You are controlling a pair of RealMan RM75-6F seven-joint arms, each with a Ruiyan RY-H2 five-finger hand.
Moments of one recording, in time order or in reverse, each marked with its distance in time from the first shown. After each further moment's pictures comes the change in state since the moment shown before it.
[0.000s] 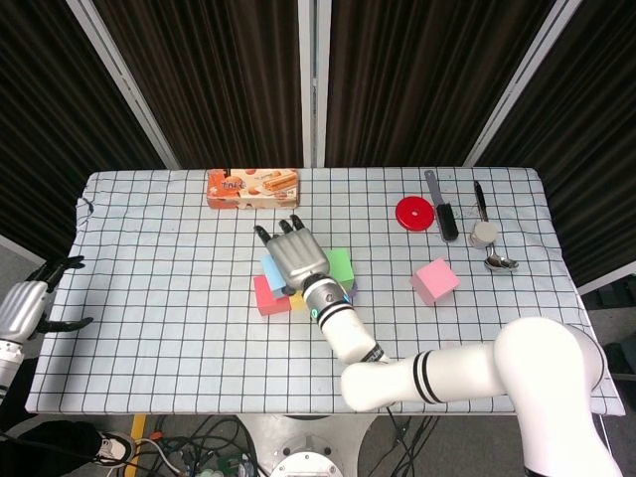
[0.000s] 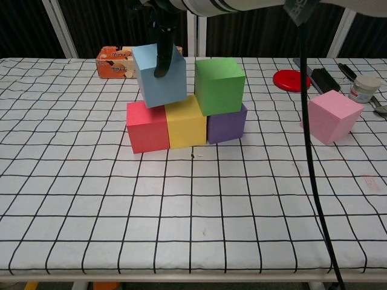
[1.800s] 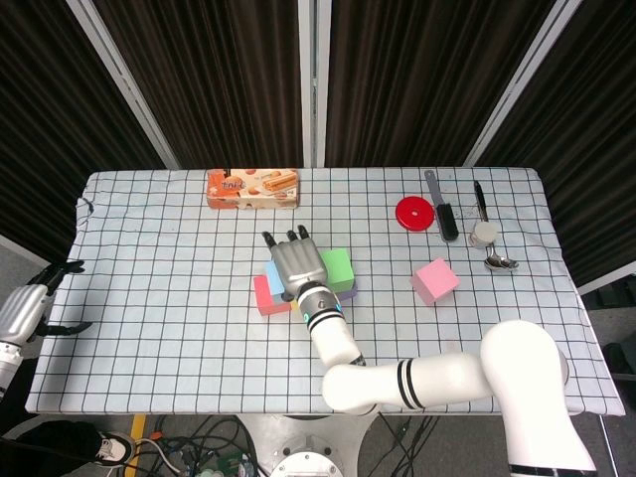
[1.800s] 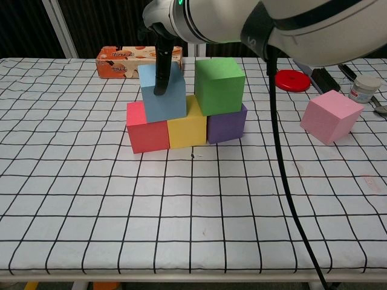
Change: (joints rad) left arm -0.003 -0.006 0.026 0.036 0.005 -0.030 -0.054; right arm -0.096 -0.157 0.170 0.077 0.092 0.083 -0.204
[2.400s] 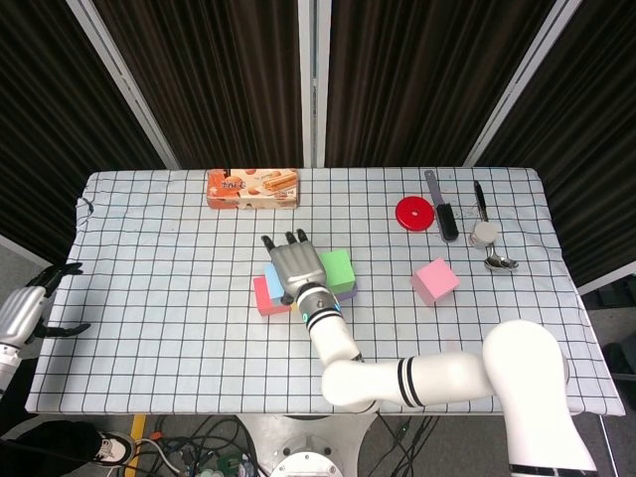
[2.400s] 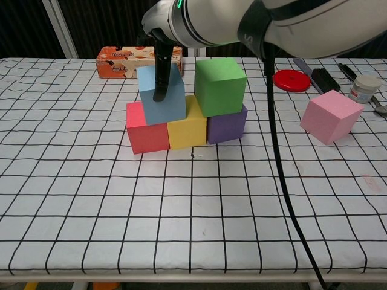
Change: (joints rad) left arm 0.005 -0.009 0.005 0.022 -0.001 -0.004 -0.025; right arm -0.009 0.000 0.024 0.011 0.047 -0.042 -0.039
